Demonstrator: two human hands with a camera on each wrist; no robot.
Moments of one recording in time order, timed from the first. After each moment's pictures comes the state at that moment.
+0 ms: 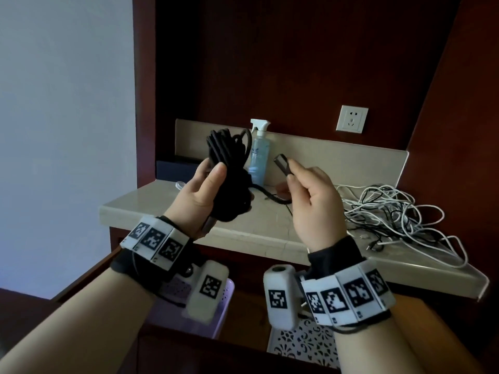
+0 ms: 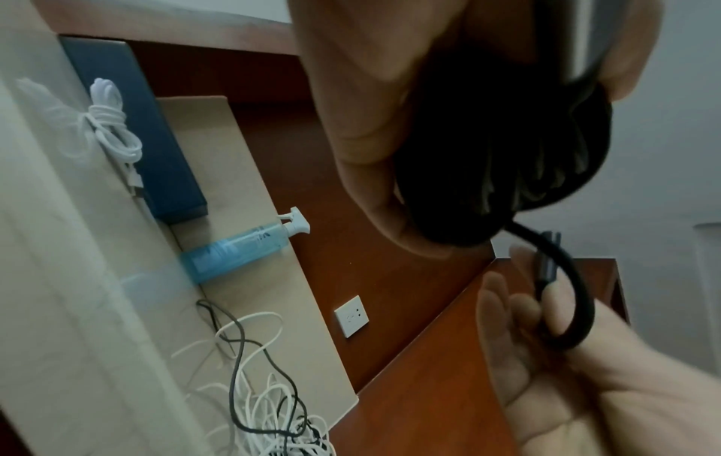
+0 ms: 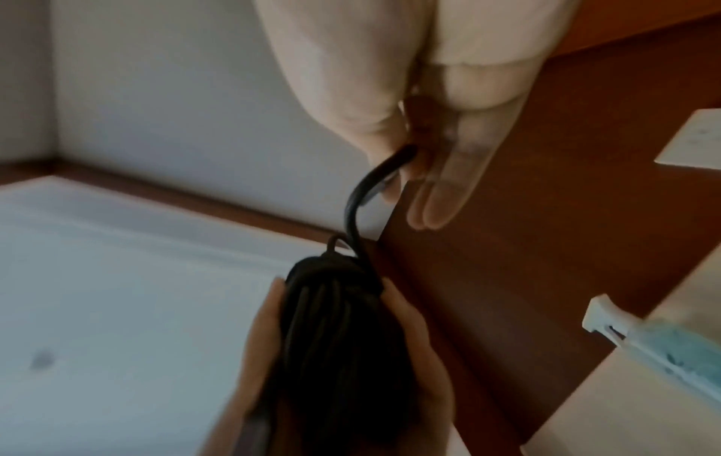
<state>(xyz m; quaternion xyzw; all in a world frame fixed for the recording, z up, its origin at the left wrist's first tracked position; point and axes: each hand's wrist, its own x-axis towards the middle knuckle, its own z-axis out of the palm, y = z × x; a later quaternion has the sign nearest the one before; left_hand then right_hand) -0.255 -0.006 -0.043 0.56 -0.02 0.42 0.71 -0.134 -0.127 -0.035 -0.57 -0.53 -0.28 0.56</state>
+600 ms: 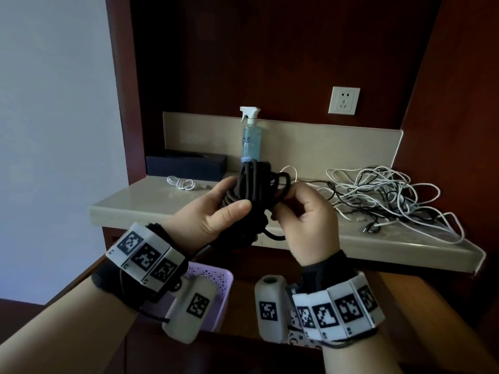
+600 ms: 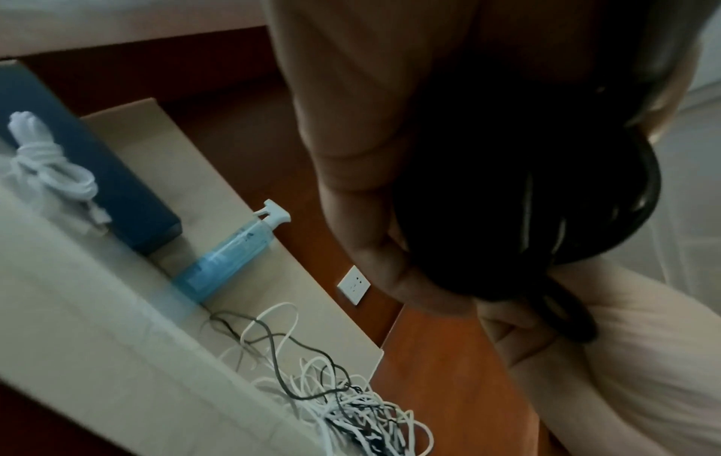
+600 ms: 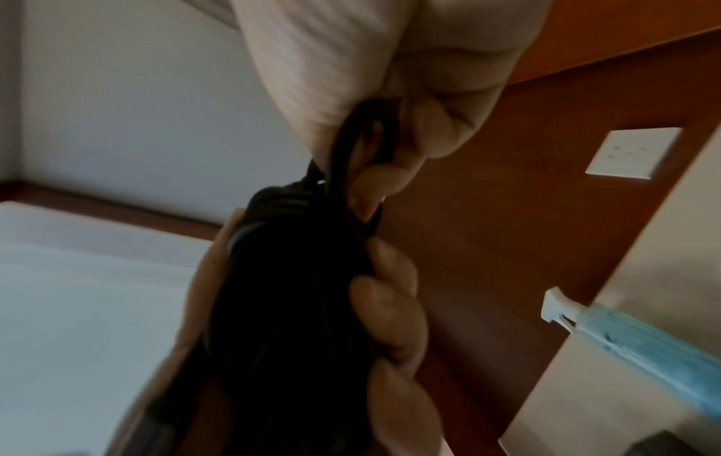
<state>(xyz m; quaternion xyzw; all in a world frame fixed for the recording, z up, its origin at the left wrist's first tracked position) -0.261 -0.023 -0.058 0.75 -0.02 0.27 0.60 -0.143 -0.141 -0.068 -0.55 -0.51 -0.15 0.65</state>
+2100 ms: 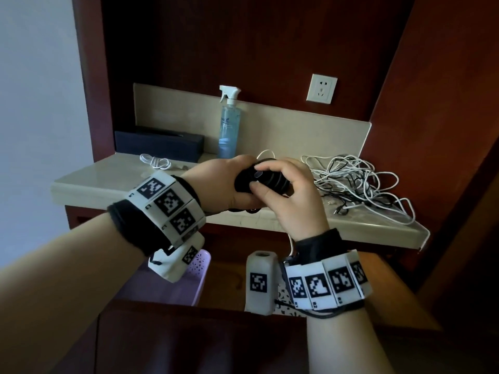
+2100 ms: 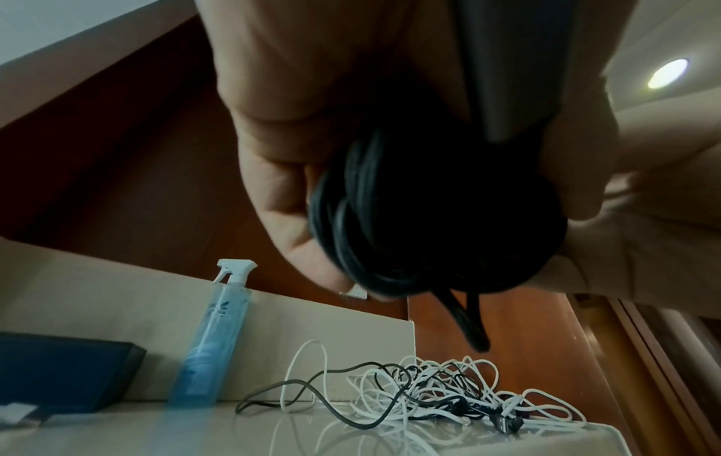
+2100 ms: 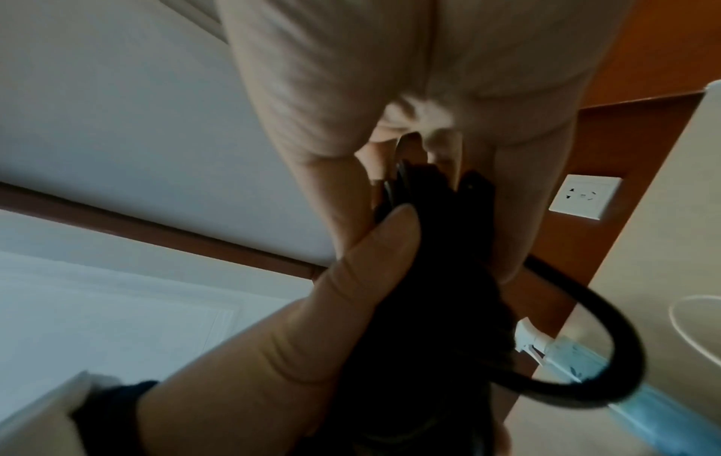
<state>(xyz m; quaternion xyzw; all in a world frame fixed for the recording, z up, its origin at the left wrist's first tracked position) -0.235 -0.034 -0.025 0.96 0.11 0.20 0.19 -0.145 -0.154 -0.059 -0.65 -0.50 -0.15 0.55</state>
